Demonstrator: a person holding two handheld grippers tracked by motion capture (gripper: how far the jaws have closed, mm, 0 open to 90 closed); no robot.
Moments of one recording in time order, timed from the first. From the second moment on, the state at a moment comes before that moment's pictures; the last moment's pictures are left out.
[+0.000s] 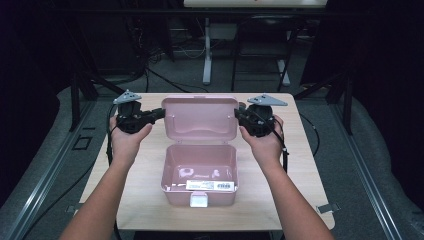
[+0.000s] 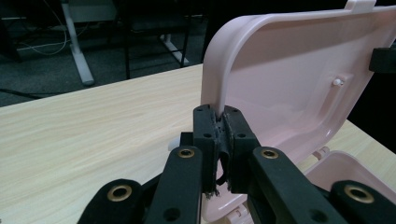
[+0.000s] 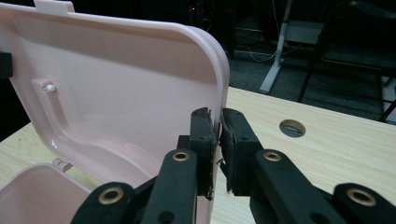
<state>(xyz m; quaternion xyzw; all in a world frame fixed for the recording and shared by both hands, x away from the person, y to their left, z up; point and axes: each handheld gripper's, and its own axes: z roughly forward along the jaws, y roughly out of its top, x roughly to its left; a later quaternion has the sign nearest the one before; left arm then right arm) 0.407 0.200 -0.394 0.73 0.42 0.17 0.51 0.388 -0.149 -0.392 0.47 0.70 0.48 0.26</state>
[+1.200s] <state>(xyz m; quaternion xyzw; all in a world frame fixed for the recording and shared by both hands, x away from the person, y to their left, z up) 0.371 0.204 -0.389 0.75 0.39 0.18 0.50 0.351 -0.152 -0.389 0.44 0.71 0.48 0.27</state>
